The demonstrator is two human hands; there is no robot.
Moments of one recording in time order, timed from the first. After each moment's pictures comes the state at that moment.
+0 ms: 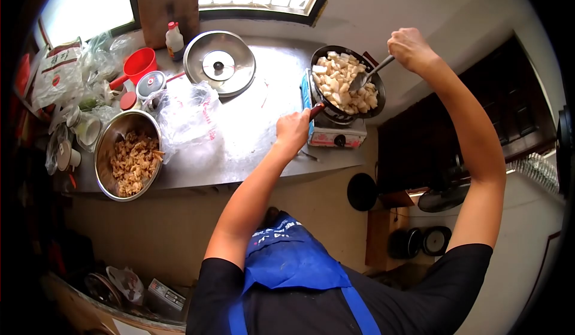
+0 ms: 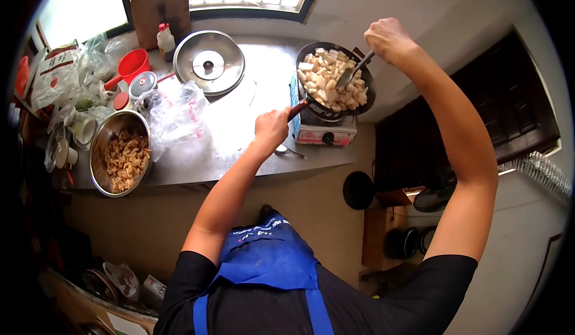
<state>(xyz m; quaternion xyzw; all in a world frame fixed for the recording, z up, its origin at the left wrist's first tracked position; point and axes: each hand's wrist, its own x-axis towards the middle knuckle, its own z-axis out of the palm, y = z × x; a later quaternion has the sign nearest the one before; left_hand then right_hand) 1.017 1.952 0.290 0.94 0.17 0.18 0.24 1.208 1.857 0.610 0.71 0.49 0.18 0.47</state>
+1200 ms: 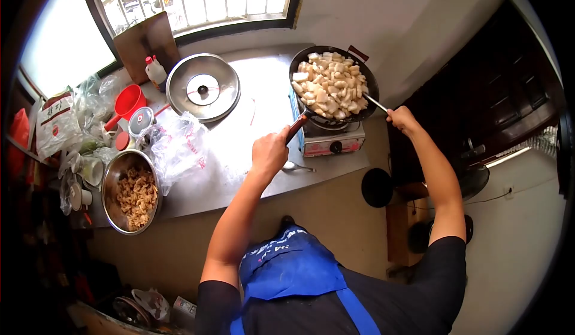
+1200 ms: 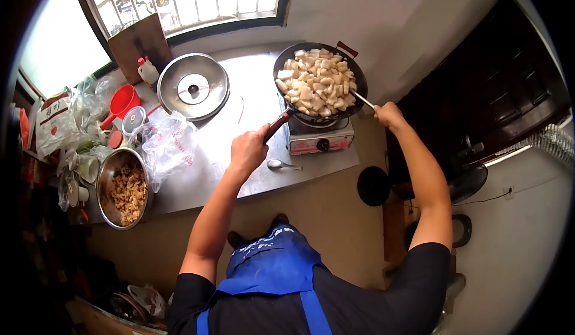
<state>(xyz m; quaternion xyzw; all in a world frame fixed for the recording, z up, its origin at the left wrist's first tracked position) 1.015 1.955 0.300 0.95 0.14 0.15 0.21 1.343 1.648 0.371 0.97 0.03 -0.16 -0.16</state>
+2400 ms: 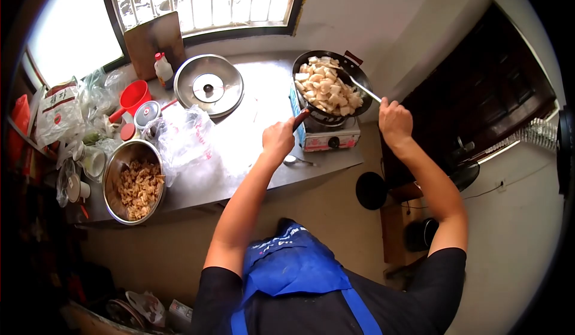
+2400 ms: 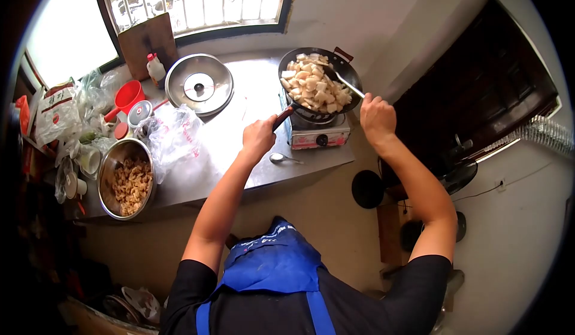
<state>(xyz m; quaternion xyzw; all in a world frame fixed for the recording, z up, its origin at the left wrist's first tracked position) 1.015 1.957 0.290 0.94 0.16 0.16 0.24 1.169 1.693 0.439 0.81 0.33 0.40 0.28</state>
